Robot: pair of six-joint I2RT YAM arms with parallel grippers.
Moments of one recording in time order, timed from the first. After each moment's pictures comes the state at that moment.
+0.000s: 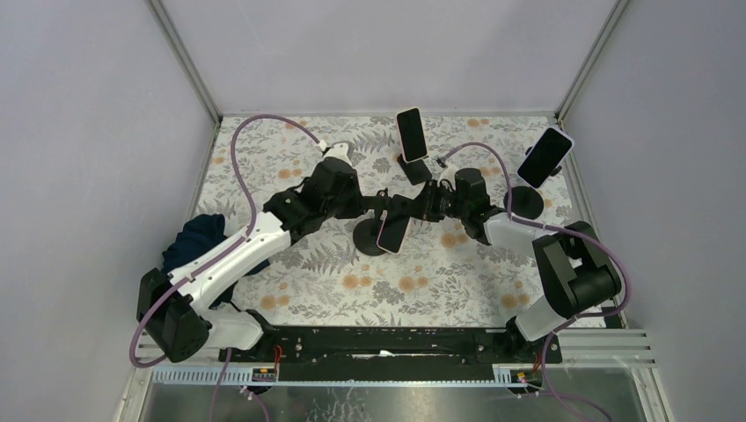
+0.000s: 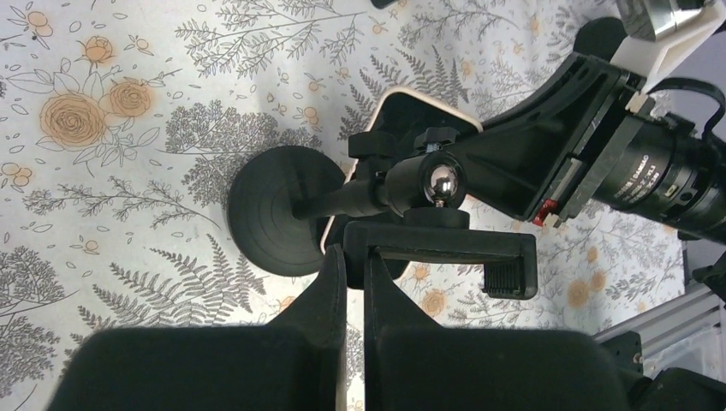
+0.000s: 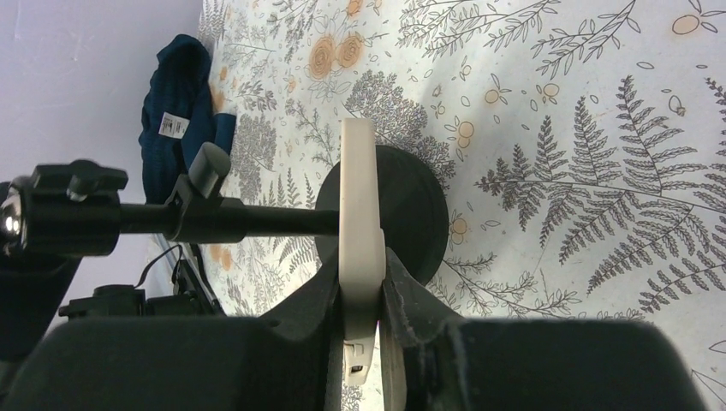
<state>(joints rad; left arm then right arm) -0.70 1.30 1.13 -0.48 -0.14 -0.66 0.41 1.57 0.73 0.35 -0.53 0.63</state>
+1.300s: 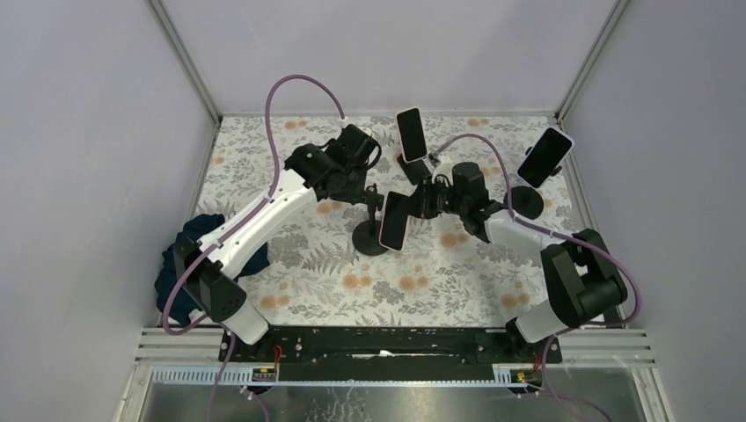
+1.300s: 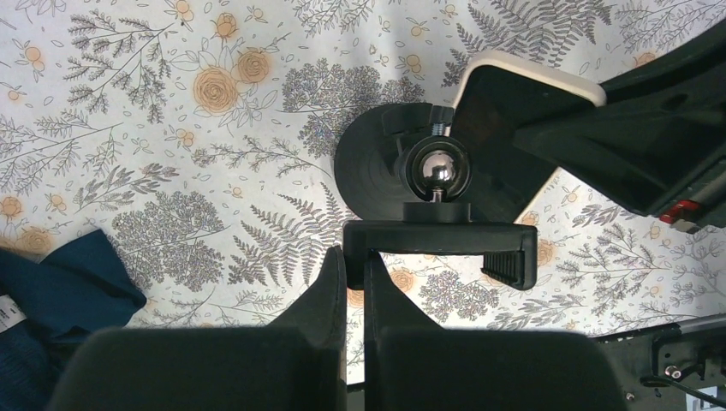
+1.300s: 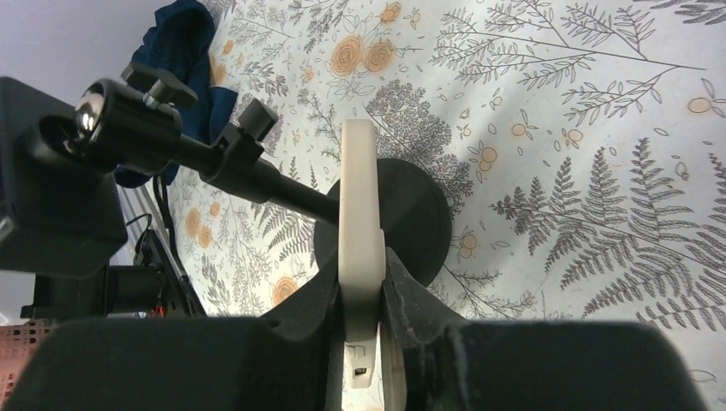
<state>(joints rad) -0.70 1.61 1.67 -1.07 -0.24 -0.45 0.44 1.54 0.80 0.26 -0.53 0.48</state>
